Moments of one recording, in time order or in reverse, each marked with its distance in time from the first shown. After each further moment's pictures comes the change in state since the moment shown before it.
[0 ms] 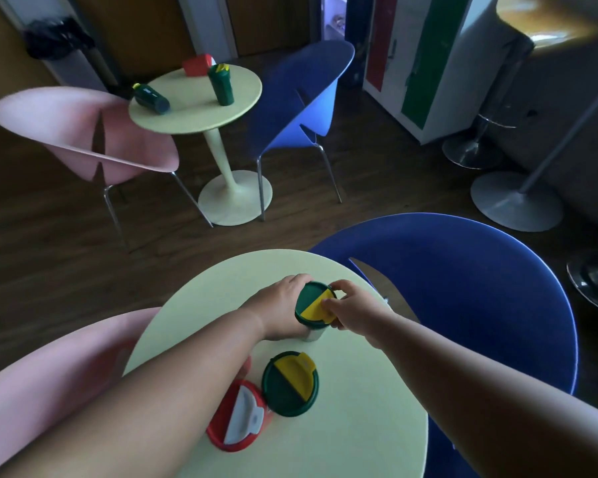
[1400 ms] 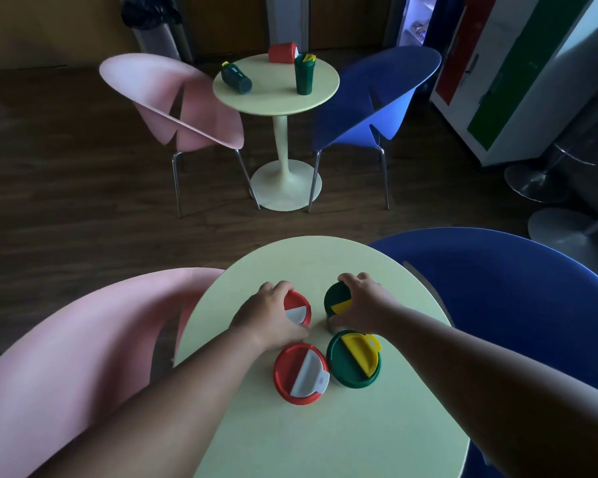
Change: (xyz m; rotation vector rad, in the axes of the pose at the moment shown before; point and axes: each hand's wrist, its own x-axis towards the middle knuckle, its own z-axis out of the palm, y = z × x) left_hand -0.118 -0.081 0.010 -0.135 0.255 -0.415; right_hand -0.020 -0.048 0.076 -0.900 -0.111 -0.307
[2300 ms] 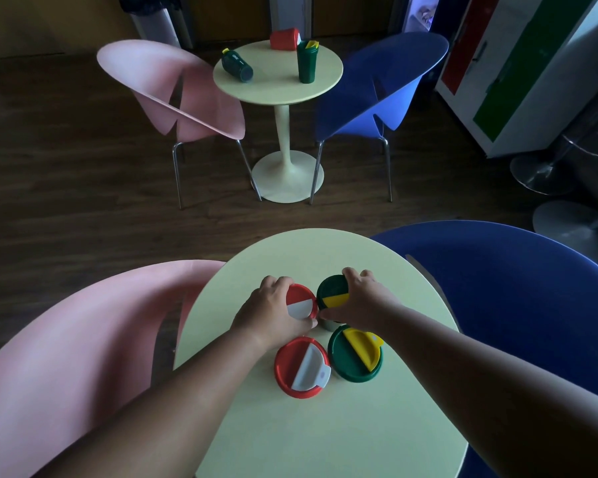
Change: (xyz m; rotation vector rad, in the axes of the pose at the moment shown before) left_hand -0.007 0.002 0.006 -0.029 0.058 0.042; right_hand -0.004 -0.009 0.008 0.023 0.026 0.067
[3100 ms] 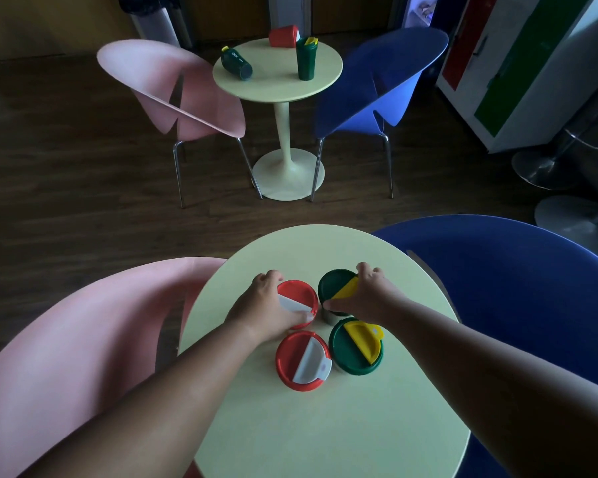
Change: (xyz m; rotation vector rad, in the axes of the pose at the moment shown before) left_hand 0.000 -0.011 -0.004 -0.041 -0.006 -0.084; right_hand -0.007 0.004 -0.007 0.091 -0.028 0.124
